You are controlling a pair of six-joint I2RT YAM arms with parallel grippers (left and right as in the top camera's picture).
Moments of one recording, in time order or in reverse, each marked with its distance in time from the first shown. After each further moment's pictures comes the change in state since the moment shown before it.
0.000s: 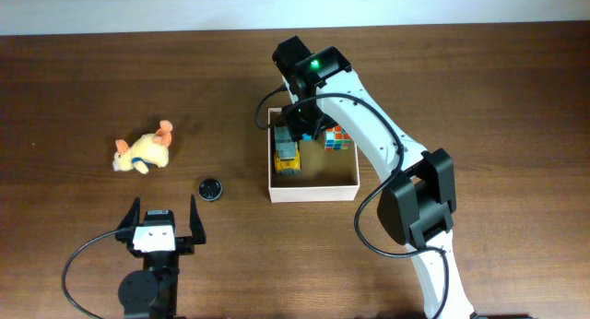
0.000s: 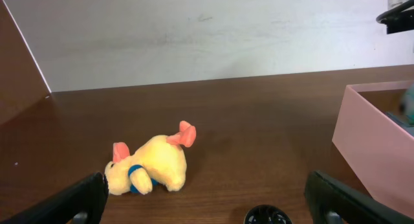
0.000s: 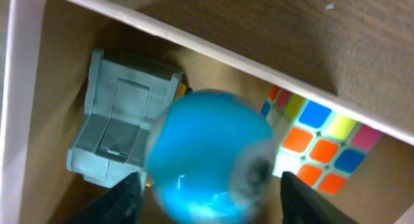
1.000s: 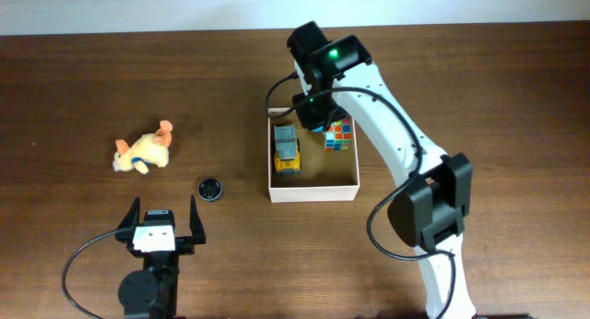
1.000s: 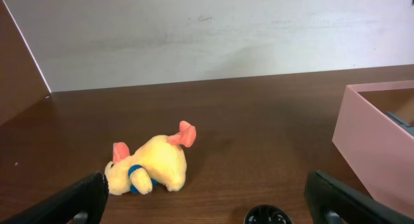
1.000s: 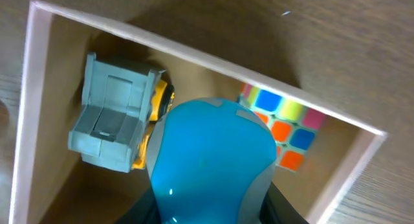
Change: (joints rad) left arm 0.000 0.000 0.000 0.000 0.000 0.000; right arm -0.036 -0.051 0.015 -0.031 0.000 -0.005
